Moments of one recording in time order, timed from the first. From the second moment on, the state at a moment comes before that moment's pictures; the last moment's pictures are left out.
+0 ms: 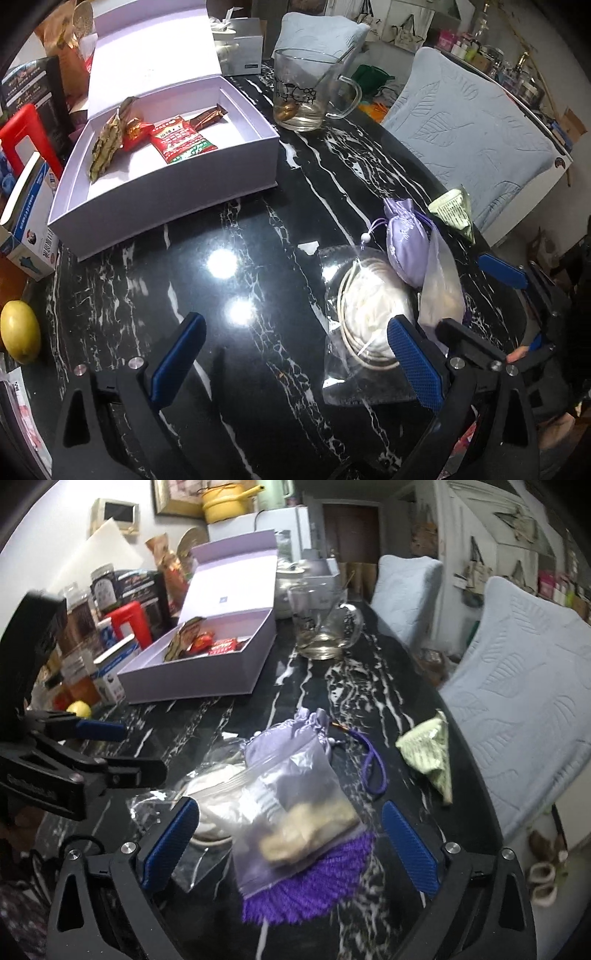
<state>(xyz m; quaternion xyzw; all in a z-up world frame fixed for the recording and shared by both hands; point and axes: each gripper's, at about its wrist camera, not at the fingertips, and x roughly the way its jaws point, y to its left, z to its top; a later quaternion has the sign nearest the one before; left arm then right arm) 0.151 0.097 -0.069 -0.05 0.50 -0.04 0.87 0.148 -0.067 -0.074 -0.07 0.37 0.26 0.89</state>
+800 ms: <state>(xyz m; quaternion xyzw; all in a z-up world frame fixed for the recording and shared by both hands) 0.171 0.064 -0.080 -0.03 0.51 -0.08 0.85 0.165 -0.102 -0.080 0.04 0.41 0.29 0.87</state>
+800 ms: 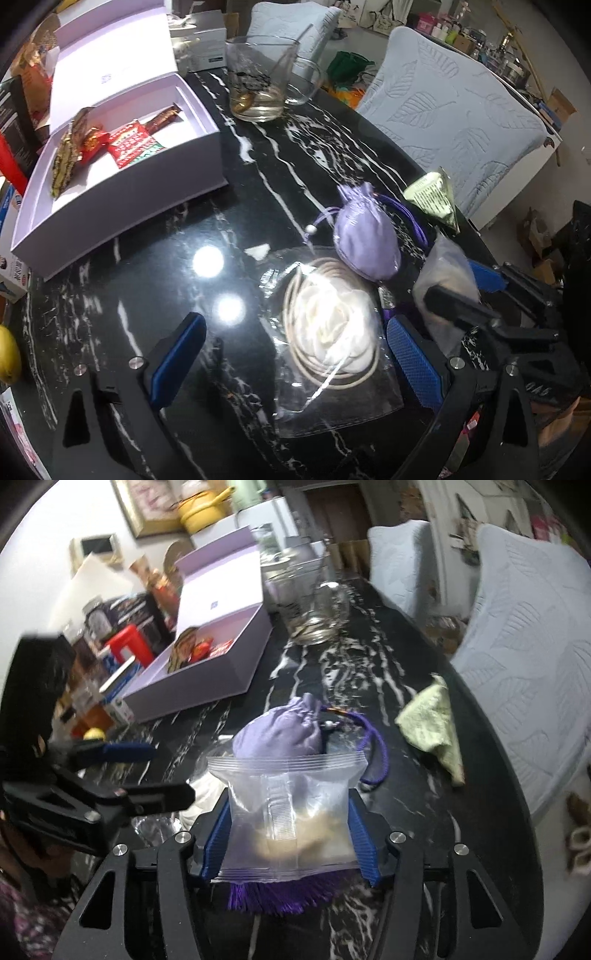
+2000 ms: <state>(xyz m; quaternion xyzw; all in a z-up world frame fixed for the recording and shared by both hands) 0.180 0.036 -0.102 0.05 0.50 -0.09 0.86 0.141 -0.141 -0.065 0.07 0.39 0.23 0.89</state>
